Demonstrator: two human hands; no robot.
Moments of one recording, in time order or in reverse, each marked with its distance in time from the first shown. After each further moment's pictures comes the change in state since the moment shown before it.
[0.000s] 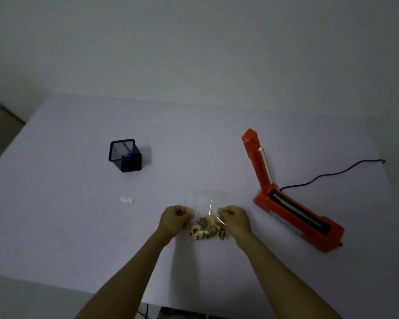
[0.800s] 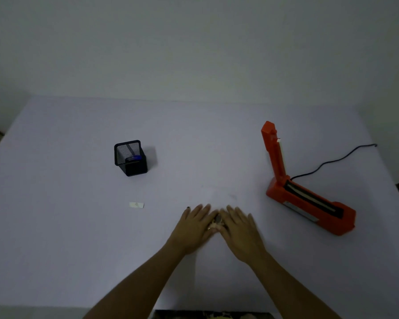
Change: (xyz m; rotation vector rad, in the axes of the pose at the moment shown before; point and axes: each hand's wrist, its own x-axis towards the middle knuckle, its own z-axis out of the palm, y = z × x) left_hand 0.016 -0.041 -0.019 1.225 -0.285 0.708; right_hand -0.027 0.040 0.046 -1.011 -0.003 -0.447
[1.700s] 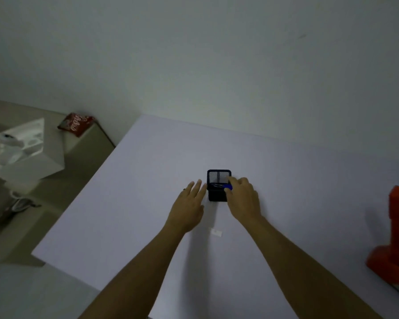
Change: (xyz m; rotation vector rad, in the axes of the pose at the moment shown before) left_hand -0.080 -0.205 -0.115 0.000 0.356 -0.434; right_hand 0.160 -0.243 -0.075 0.150 0.283 -0.186
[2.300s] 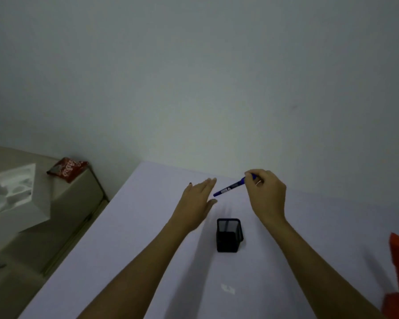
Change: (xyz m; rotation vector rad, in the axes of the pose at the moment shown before) left_hand 0.056 -0.028 -0.140 -0.152 0.331 0.243; right_hand 0.031 -0.103 -0.132 0.457 0.604 -0.022
